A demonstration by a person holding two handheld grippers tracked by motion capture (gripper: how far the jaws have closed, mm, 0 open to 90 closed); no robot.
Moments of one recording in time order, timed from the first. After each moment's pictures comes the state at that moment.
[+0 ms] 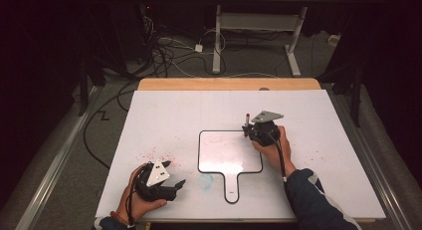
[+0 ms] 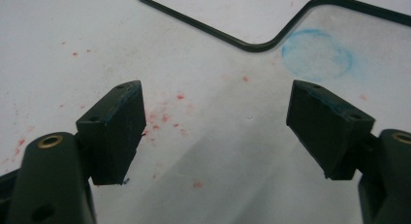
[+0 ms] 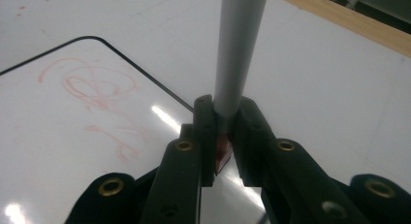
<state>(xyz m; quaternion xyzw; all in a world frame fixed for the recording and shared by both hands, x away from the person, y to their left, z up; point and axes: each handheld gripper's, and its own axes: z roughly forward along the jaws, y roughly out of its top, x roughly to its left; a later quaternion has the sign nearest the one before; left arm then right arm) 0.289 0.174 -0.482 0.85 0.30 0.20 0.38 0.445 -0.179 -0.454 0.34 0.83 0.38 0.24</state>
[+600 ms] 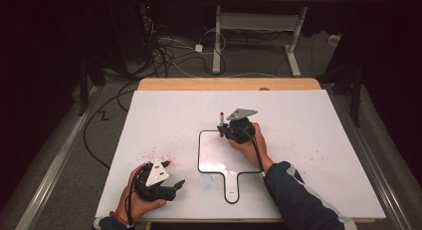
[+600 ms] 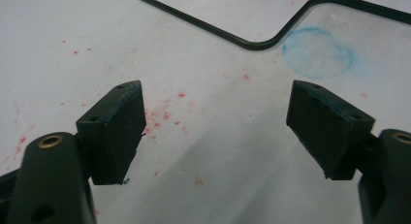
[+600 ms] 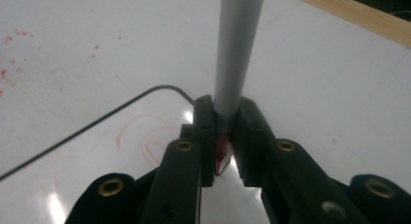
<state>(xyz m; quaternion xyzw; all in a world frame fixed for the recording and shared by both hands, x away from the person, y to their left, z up) 0.288 0.174 -0.482 0.85 0.30 0.20 0.38 0.459 -0.110 -0.459 0.30 0.84 0.41 0.18</state>
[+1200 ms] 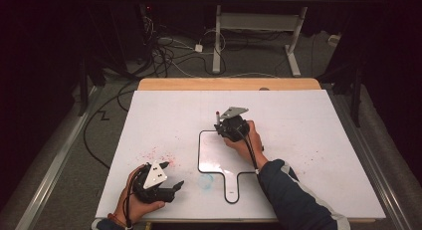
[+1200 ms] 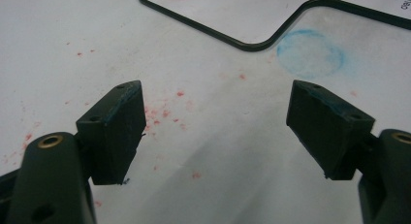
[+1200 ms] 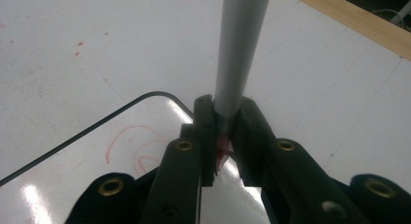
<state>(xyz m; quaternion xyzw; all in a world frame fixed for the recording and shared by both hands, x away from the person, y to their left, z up) 0.281 0.178 -0.479 0.85 0.30 0.21 0.39 0.460 -0.095 -0.455 0.30 0.85 0.37 0.21</state>
